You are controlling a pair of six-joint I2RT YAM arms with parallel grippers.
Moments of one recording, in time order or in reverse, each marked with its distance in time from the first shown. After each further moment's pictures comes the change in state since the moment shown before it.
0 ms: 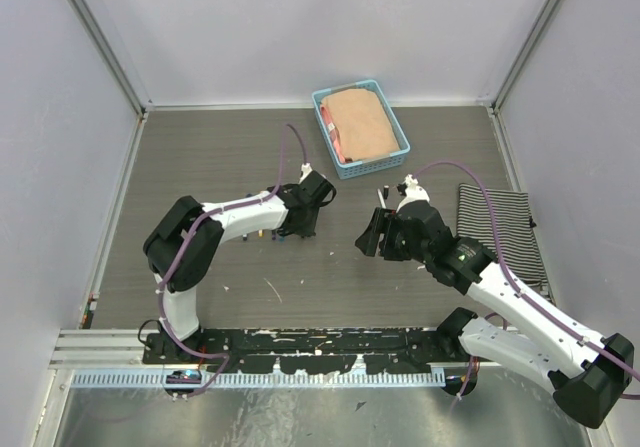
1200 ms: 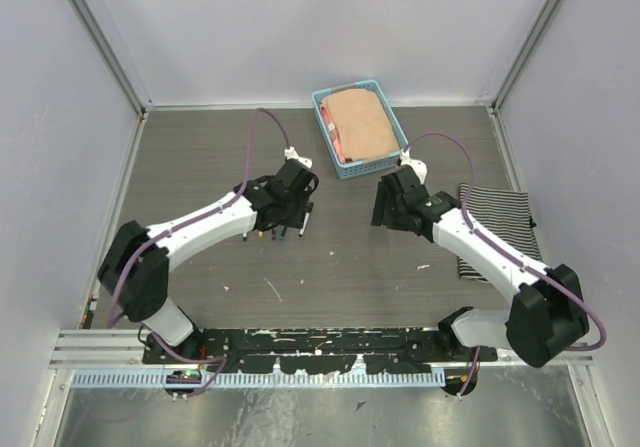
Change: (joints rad) left arm 0.014 -0.247 -0.045 -0.075 -0.016 0.037; right arm -0.148 0.399 0.185 -0.056 0.216 -0.136
